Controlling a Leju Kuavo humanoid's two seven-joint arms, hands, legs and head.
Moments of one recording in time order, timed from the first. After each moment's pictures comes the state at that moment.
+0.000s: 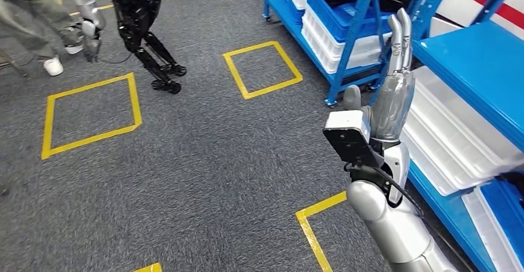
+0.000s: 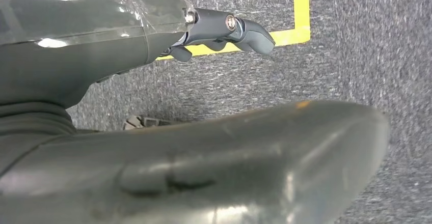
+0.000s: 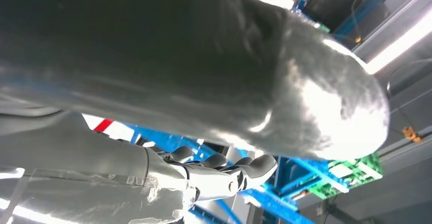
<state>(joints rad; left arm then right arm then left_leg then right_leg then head) -0.21 -0.17 1.45 -0.03 -1.57 0.39 -0.58 -0.30 -0.19 0.17 -1.99 0.66 -0.70 -0.03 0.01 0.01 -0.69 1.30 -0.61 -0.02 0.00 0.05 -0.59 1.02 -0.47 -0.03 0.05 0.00</state>
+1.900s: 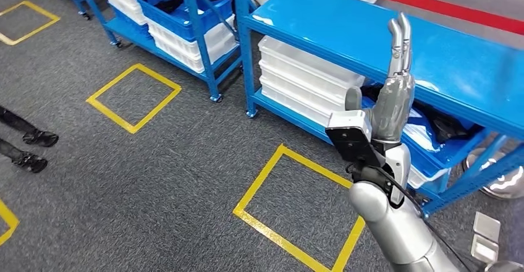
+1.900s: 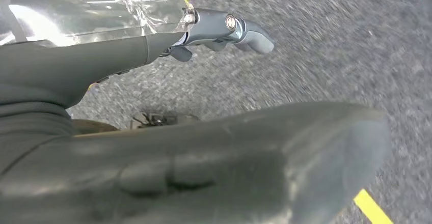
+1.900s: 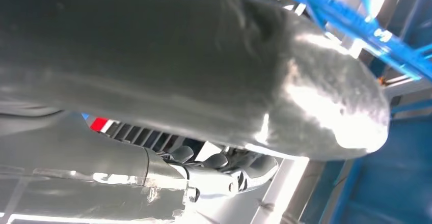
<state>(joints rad) -0.22 -0.17 1.45 -0.03 -1.57 0.40 -0.59 -0.29 -0.19 0.17 -1.97 0.64 -0.70 -0.03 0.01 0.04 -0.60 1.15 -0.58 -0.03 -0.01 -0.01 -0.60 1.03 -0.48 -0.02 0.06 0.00</state>
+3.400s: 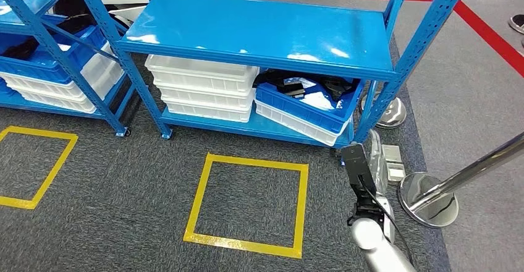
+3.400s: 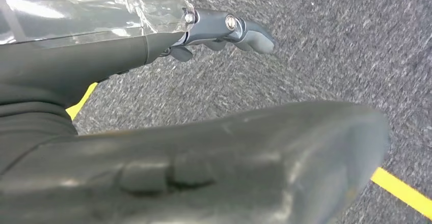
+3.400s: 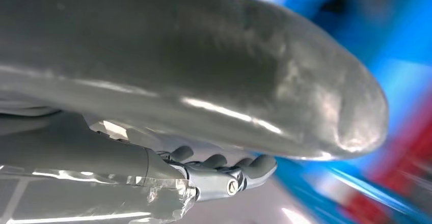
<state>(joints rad) -0.19 -0.15 1.46 -0.03 -1.43 0.47 -0.64 0.00 -0.13 -0.01 -1.51 0.21 -0.69 -0.01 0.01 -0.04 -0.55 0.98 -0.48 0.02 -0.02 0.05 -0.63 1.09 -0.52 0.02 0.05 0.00</state>
